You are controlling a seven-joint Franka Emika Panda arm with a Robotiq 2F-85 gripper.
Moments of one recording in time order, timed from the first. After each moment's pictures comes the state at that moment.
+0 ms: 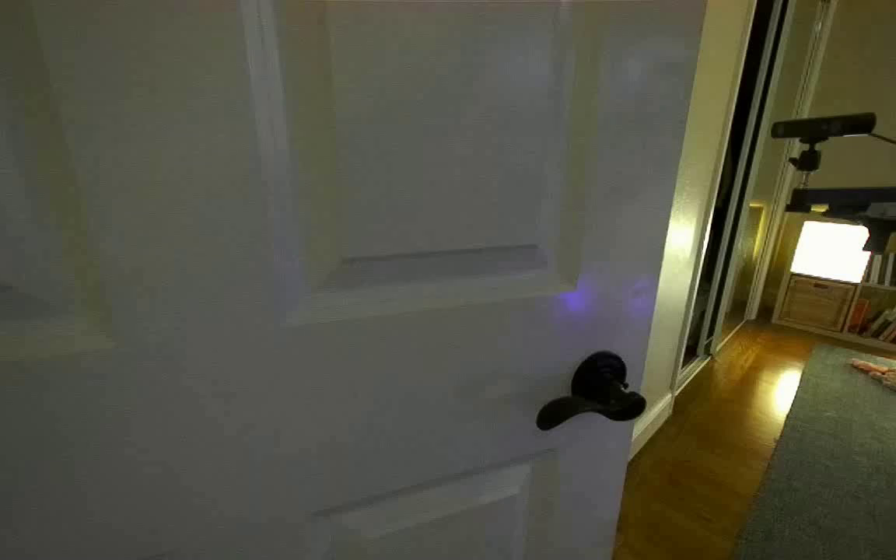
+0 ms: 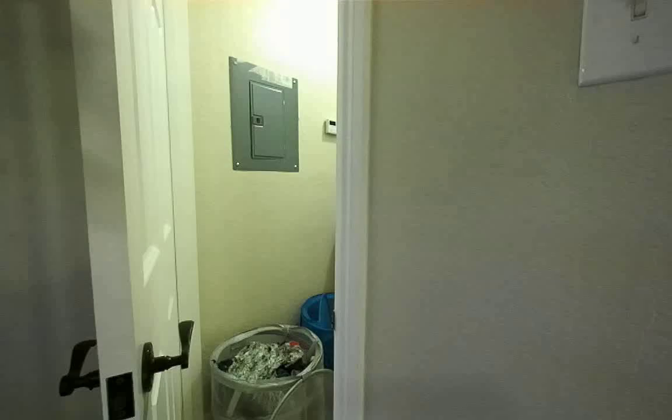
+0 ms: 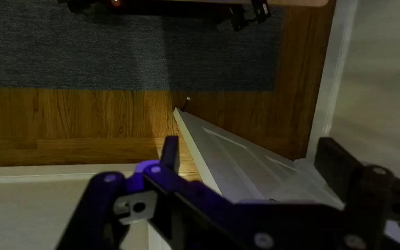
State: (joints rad) arm 0.01 -0.83 -0.13 -2.57 0.10 1.67 -0.10
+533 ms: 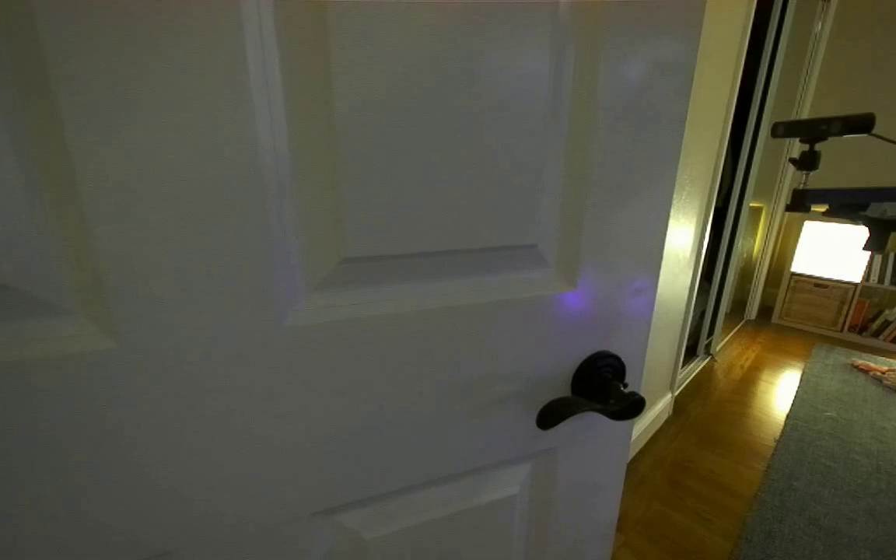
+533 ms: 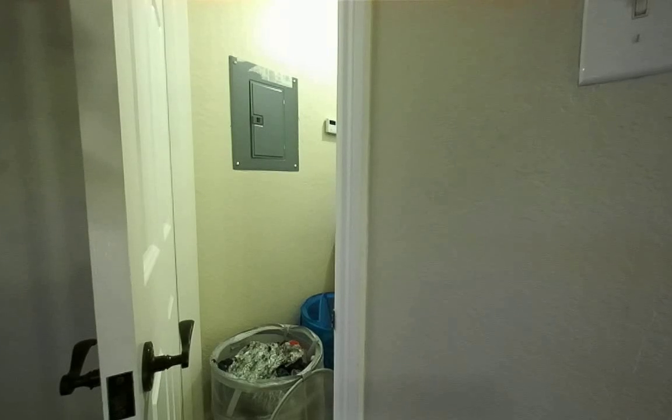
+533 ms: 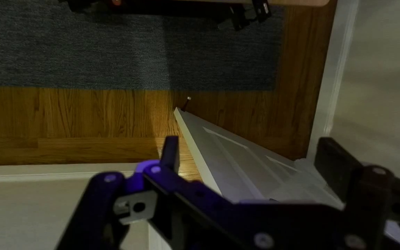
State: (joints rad) arm 0.01 -0.83 -0.13 -2.57 0.10 1.68 -0.10
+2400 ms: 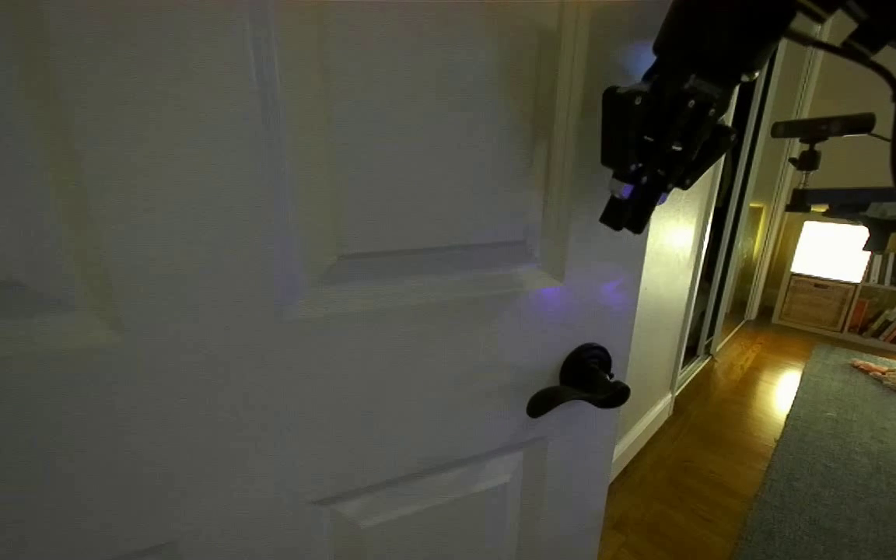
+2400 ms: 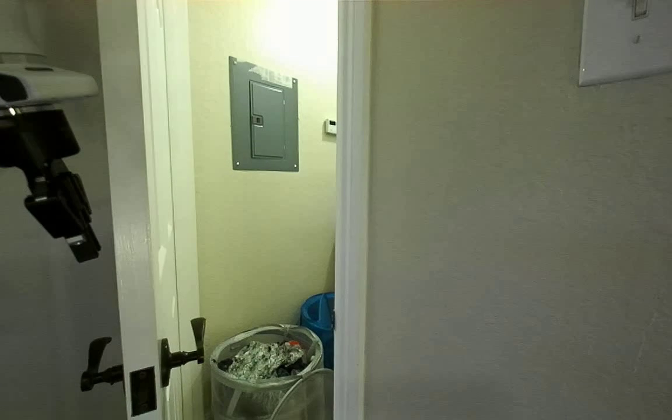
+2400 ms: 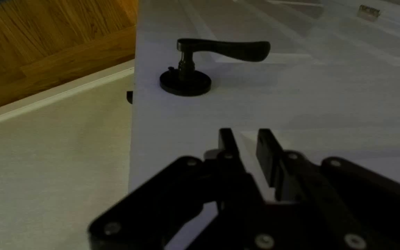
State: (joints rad) arm 0.04 -0.22 0.26 -2.34 0.03 2.47 0.66
